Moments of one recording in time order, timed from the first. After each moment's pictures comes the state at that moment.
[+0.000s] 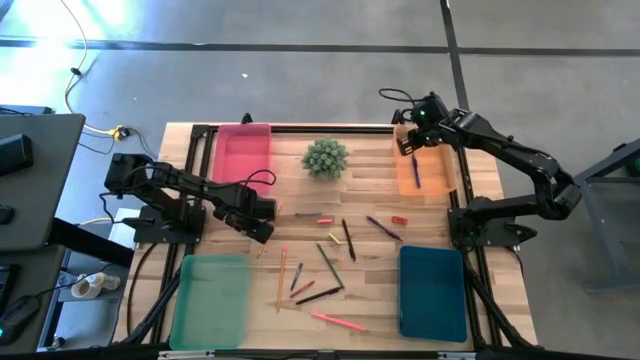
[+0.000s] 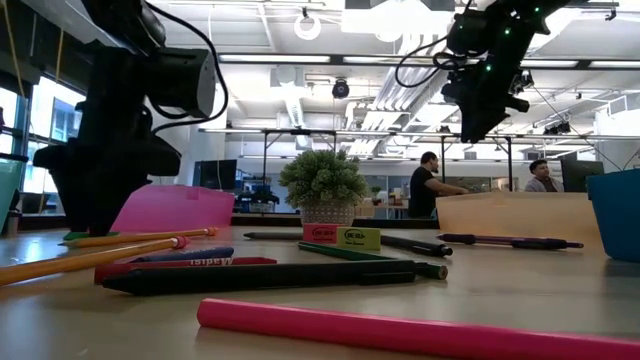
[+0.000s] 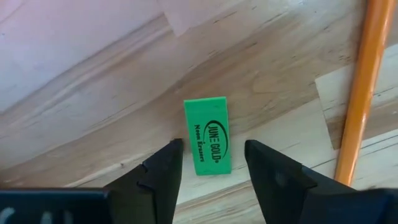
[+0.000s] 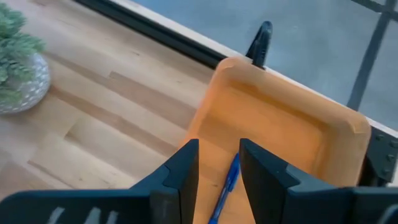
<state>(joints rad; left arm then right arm) 0.13 1.53 0.69 -0.80 0.05 -1.08 -0.79 1.21 1.03 -0.81 0.18 0.23</state>
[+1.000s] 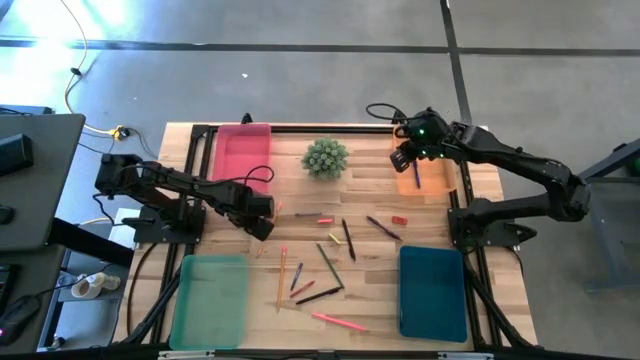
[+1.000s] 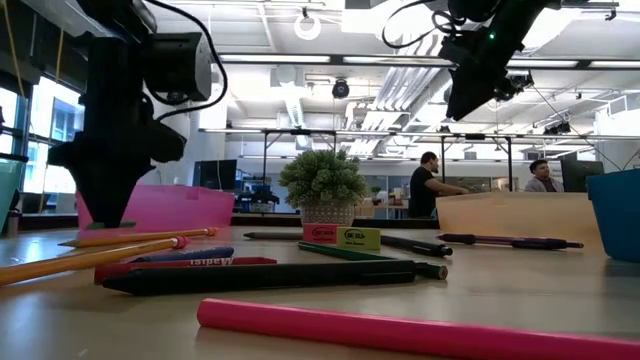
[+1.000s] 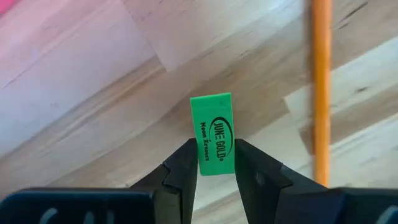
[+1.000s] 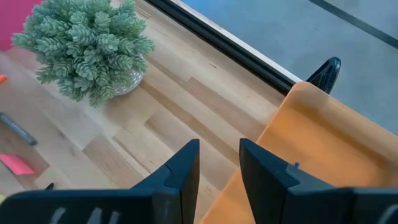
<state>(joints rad) 0.13 1.42 0.68 -0.79 0.00 -1.01 -0.54 1.12 1.03 -0.80 0.19 0.26</state>
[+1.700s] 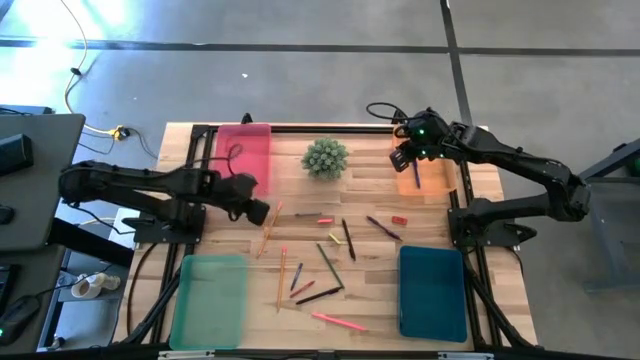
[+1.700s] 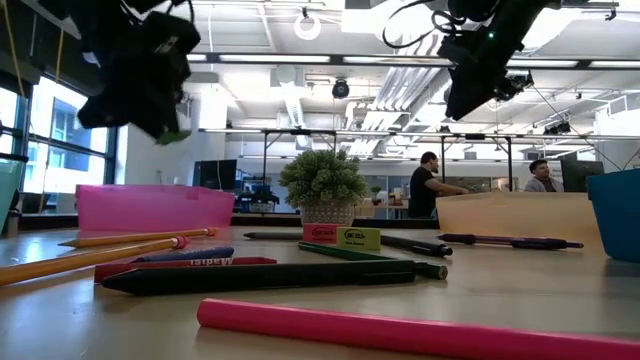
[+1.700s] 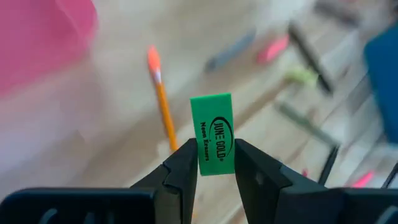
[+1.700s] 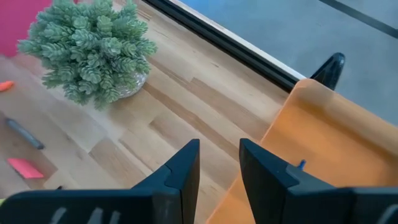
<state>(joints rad) 0.16 0.99 0.69 -0.65 -0.07 -1.01 -0.53 1.12 1.03 -0.79 0.17 0.30</state>
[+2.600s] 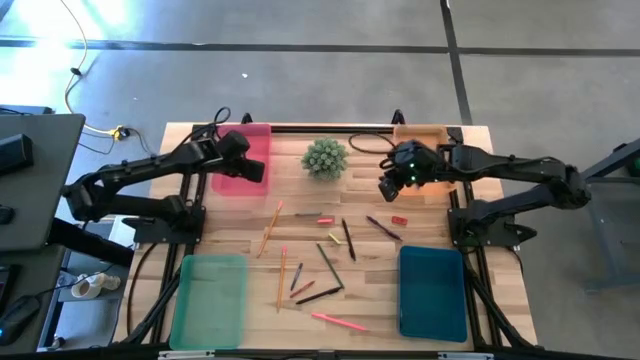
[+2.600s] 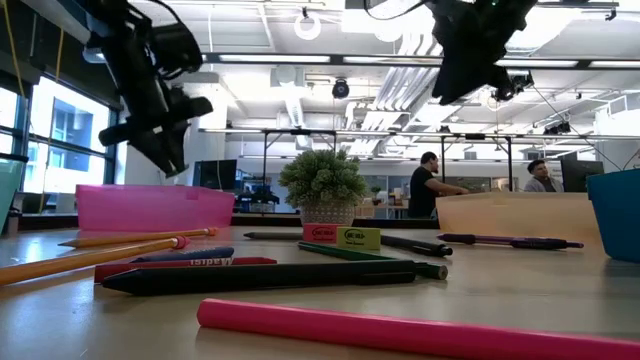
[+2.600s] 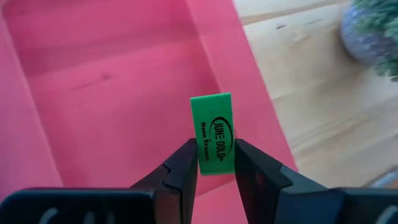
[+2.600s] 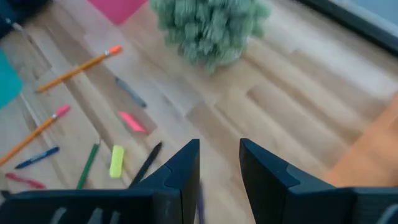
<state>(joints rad) 0.72 1.11 0.69 -0.66 -0.12 -0.64 -0.19 1.15 1.03 -0.78 0.15 0.55</state>
